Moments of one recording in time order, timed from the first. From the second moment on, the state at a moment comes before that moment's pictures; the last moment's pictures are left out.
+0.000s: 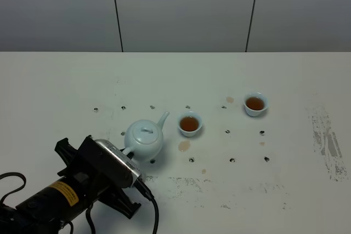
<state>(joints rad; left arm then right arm) -0.67 1.59 -0.35 -0.20 -0.80 0.42 -0.08 -0.01 -0.52 0.17 1.11 0.00</state>
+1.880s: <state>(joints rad) -0.67 1.90 -0.36 -0.16 -1.07 0.38 -0.08 -0.01 -0.52 0.17 1.11 0.00</state>
